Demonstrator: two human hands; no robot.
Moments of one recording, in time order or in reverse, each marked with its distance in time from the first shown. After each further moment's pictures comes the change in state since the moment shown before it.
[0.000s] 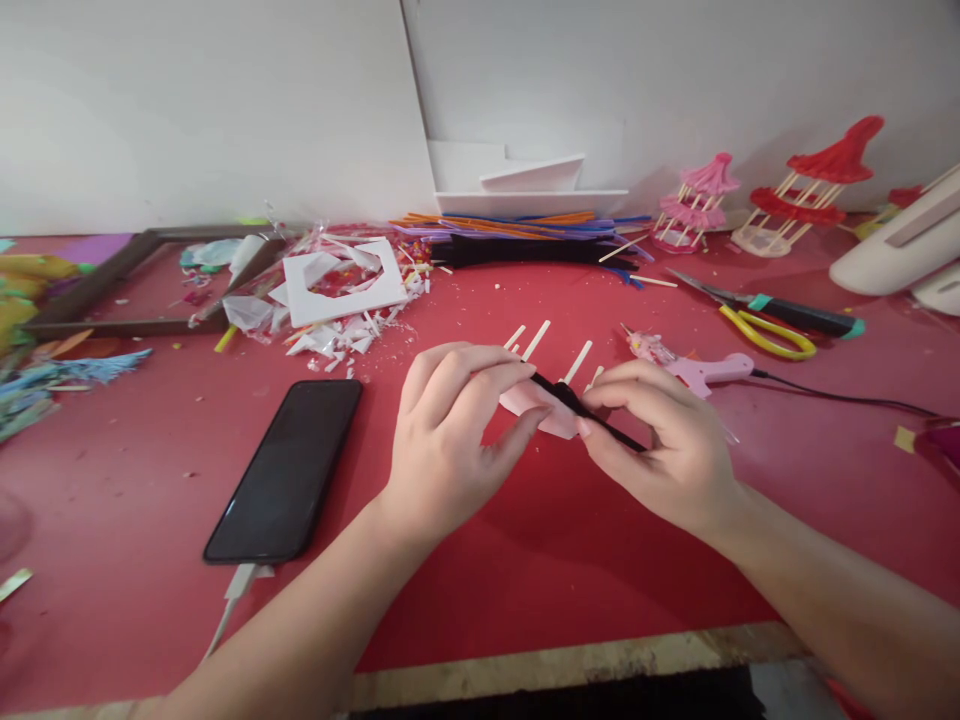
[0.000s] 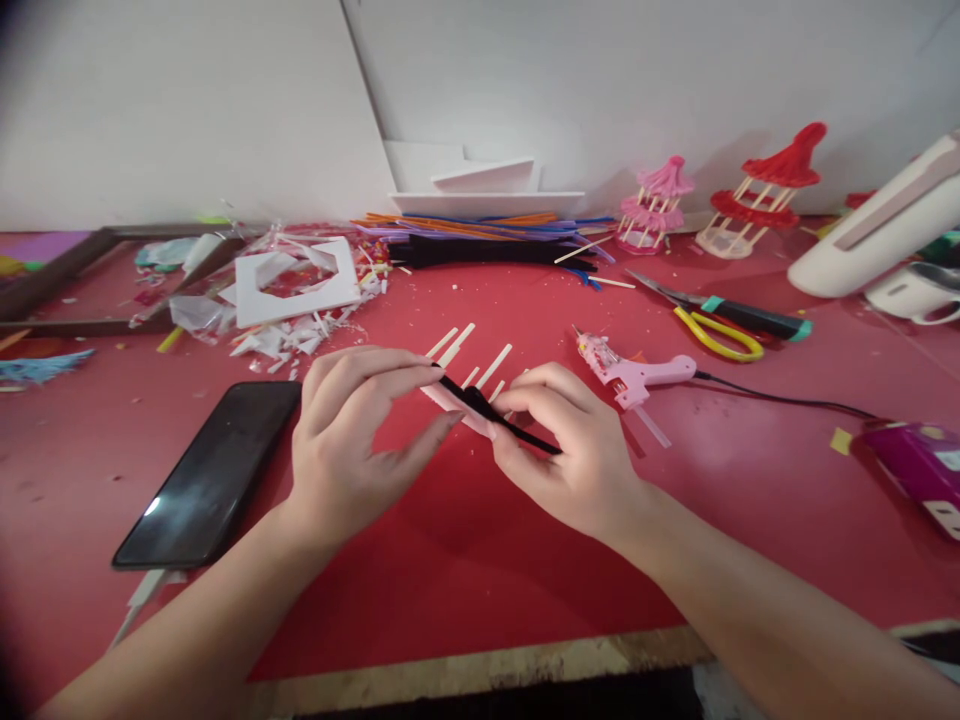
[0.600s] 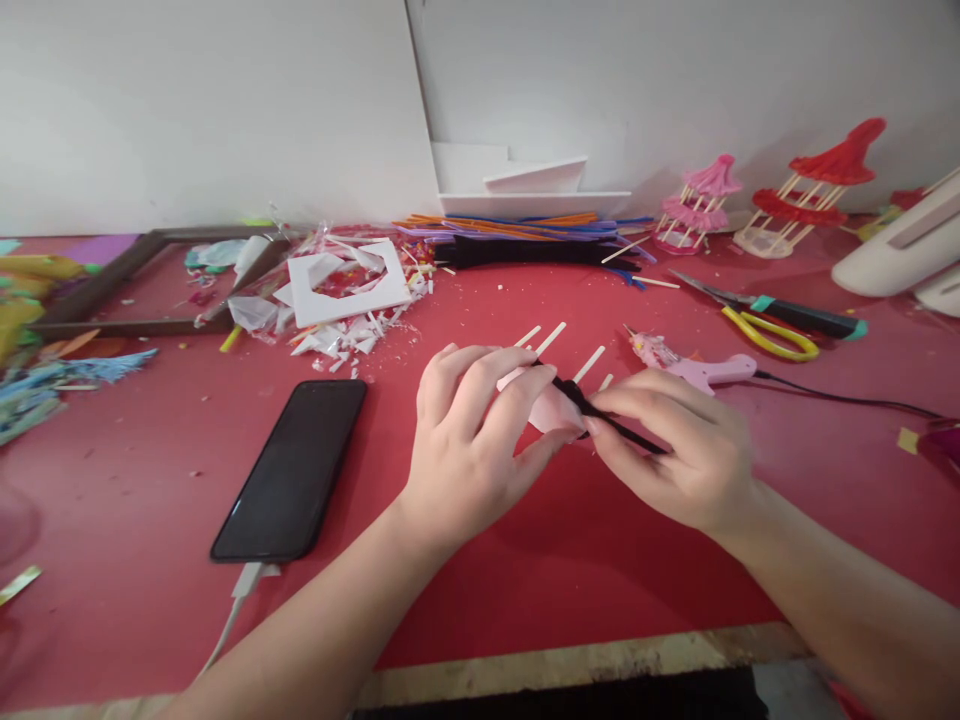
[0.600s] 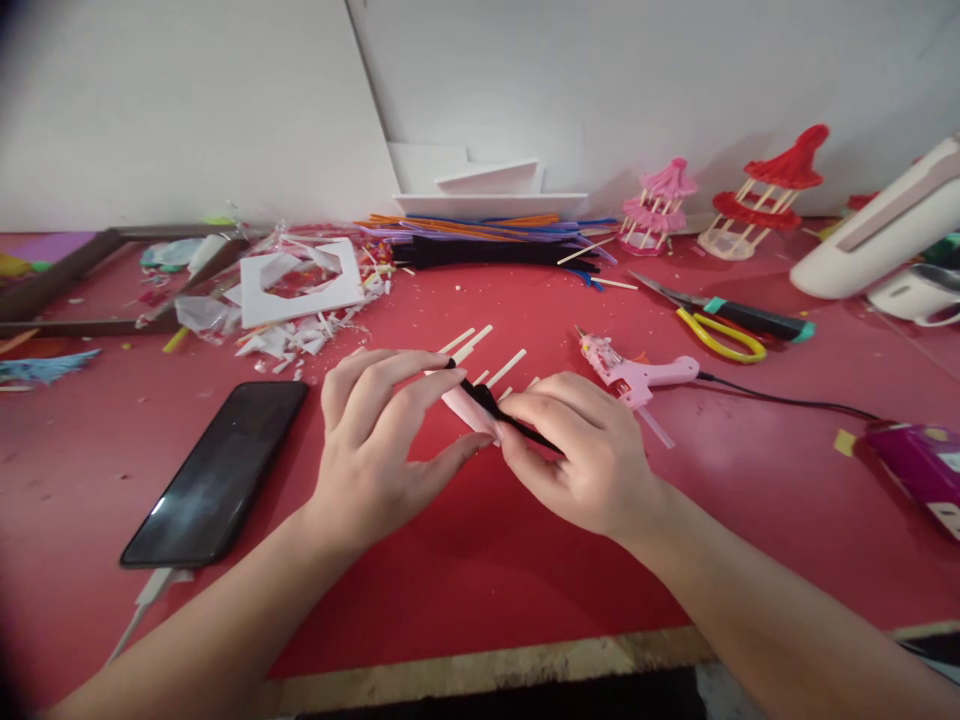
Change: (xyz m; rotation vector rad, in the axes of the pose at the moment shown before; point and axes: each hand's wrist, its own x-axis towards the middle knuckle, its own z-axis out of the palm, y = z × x) left_hand -0.008 0.005 0.007 0.134 -0.023 0.078; right_hand 0.003 -0.001 -0.006 -0.162 0.008 -0.194
